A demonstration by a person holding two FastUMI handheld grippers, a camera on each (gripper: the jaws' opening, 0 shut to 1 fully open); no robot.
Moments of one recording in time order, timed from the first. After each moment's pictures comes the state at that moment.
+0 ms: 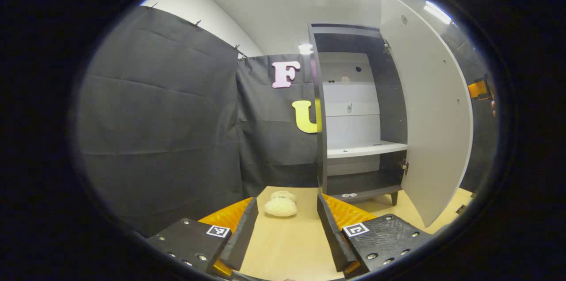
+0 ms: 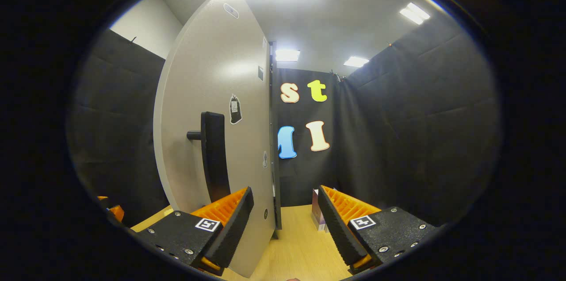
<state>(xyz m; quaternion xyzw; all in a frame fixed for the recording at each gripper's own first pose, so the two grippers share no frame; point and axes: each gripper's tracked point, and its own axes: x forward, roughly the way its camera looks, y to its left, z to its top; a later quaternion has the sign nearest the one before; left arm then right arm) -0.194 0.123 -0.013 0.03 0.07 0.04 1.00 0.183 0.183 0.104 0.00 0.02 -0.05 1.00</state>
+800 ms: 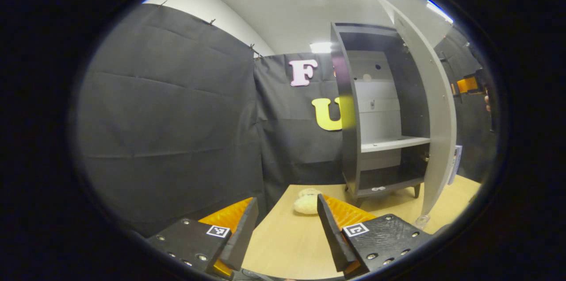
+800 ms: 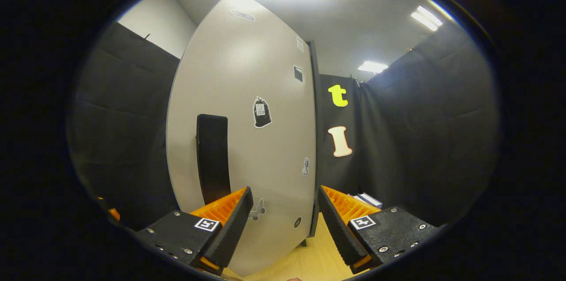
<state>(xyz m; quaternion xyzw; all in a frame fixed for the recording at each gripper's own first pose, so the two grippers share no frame) -0.210 0.224 -0.023 0.04 0.08 0.08 0.99 0.237 0.289 0.099 -0.01 0.01 -0.01 1.00</state>
